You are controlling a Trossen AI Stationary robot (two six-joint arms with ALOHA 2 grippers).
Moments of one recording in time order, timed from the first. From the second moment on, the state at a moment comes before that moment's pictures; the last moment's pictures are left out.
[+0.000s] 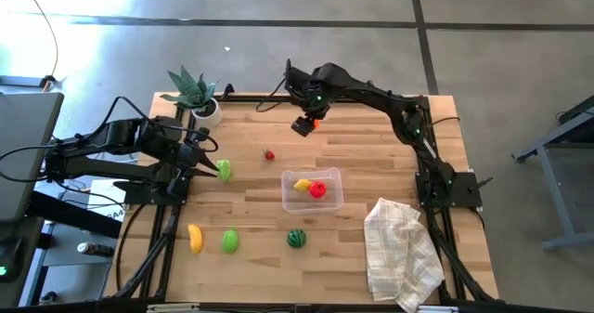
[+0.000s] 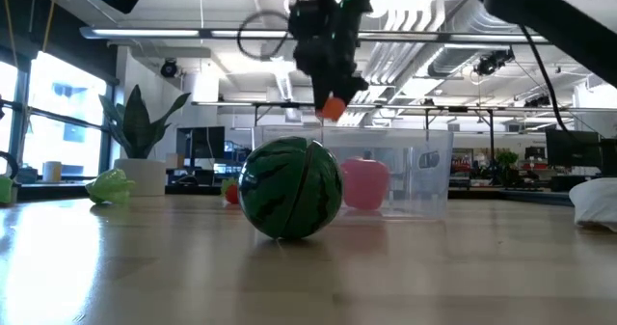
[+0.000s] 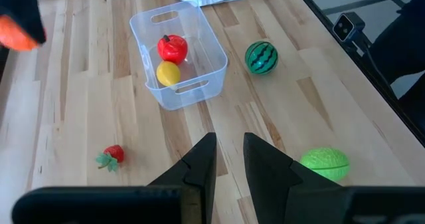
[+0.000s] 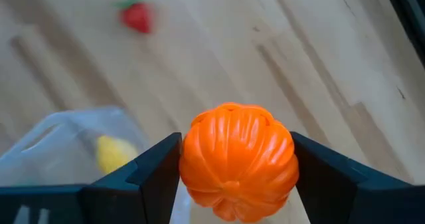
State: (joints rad) left arm 0.21 0.65 0.92 -0.97 0.26 0.28; right arm -0.40 2.26 2.36 -1.46 -0.11 0.17
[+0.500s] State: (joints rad) left arm 0.21 0.65 0.92 -0.97 0.26 0.28; right arm -0.09 2.20 2.26 -1.43 -0.11 0.15
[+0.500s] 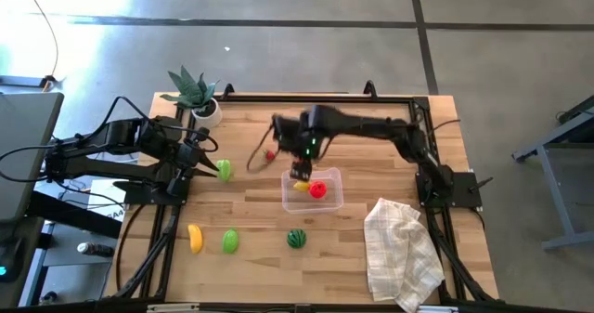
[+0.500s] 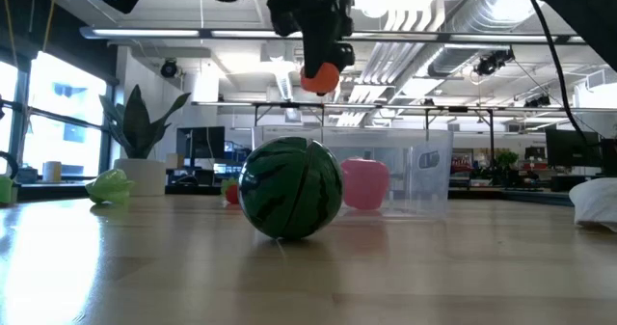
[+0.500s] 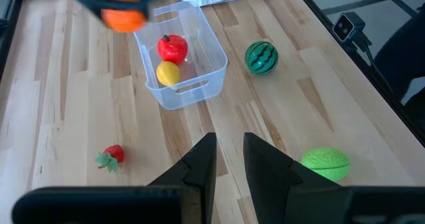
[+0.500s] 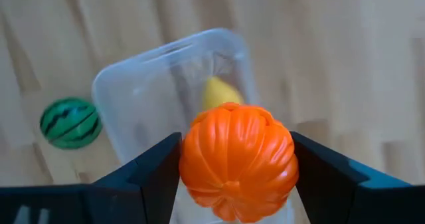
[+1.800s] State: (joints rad) left arm 0.21 0.65 0.92 -0.97 0.26 0.28; right arm 0.07 2.21 1.78 -0.90 -0.11 0.02
